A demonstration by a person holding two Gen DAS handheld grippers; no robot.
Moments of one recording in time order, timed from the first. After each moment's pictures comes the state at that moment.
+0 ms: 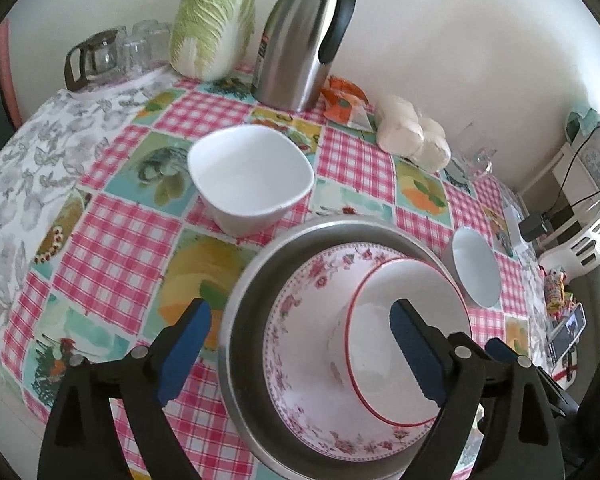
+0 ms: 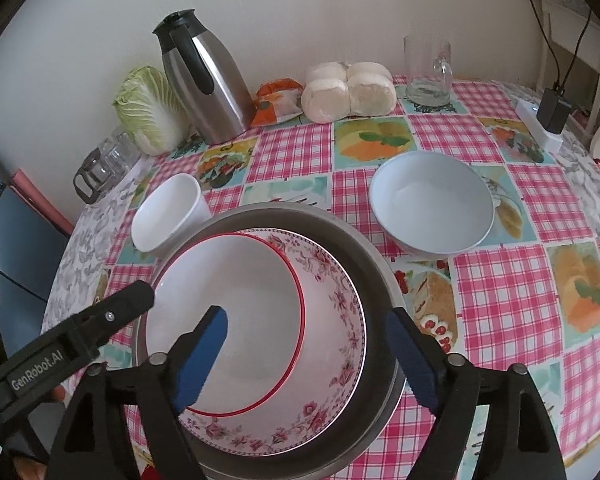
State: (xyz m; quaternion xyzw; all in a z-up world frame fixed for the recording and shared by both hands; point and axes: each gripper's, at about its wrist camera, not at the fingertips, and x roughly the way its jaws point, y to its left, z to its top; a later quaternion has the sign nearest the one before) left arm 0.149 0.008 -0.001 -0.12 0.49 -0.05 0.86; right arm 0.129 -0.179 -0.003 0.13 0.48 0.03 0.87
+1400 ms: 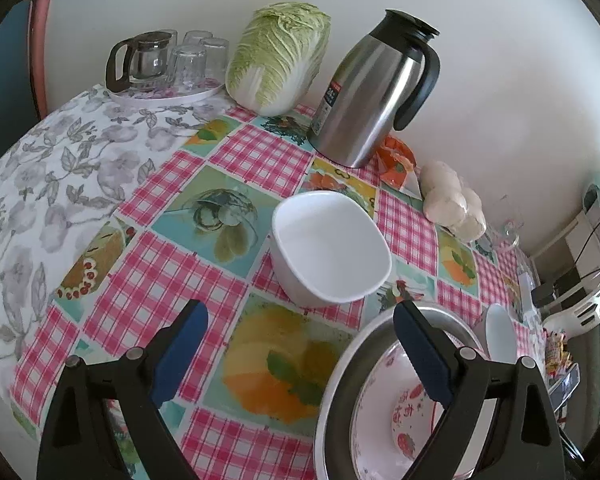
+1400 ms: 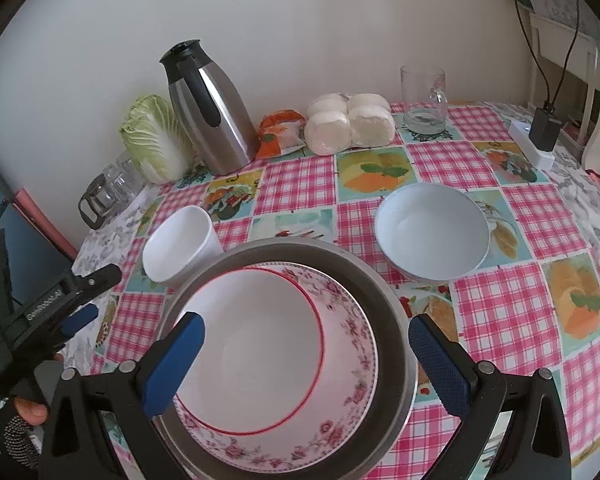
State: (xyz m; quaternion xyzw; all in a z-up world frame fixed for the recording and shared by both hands) left arm 0.182 0.085 -0.006 -0.19 0.44 -0.01 0.88; right arm 0.128 -0.171 0.016 0.14 0.44 0.02 0.89
